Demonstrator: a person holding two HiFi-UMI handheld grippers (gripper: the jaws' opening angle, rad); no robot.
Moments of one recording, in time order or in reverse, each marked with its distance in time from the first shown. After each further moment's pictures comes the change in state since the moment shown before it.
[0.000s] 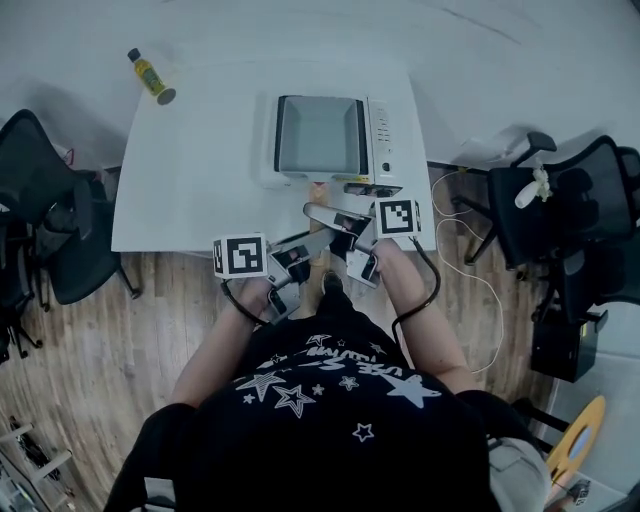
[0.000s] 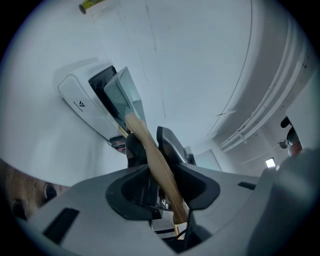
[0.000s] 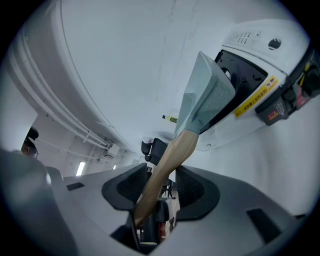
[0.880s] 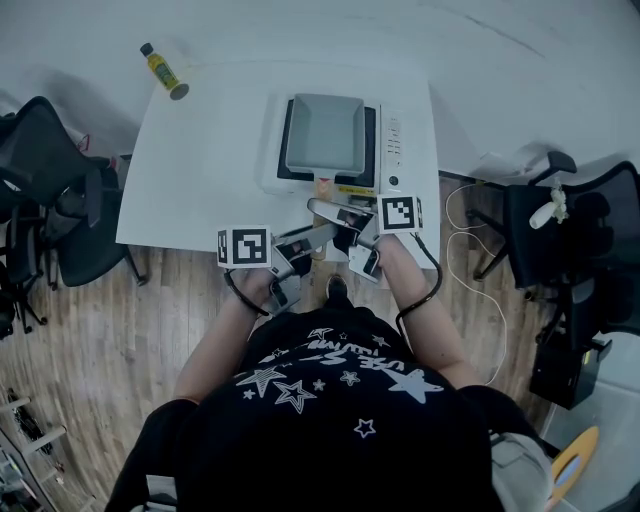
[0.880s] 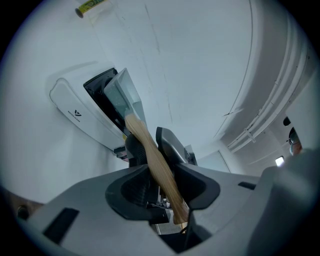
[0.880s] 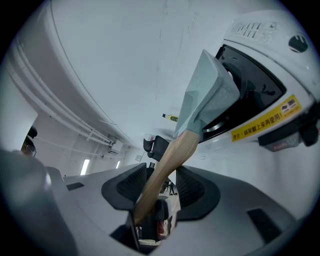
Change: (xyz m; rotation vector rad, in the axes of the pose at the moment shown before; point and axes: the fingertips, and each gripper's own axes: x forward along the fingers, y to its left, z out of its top) left arm 0.035 0.023 0.032 0.014 -0.031 0.082; right arm -0.003 -0.031 0.037 0.030 0.060 0.038
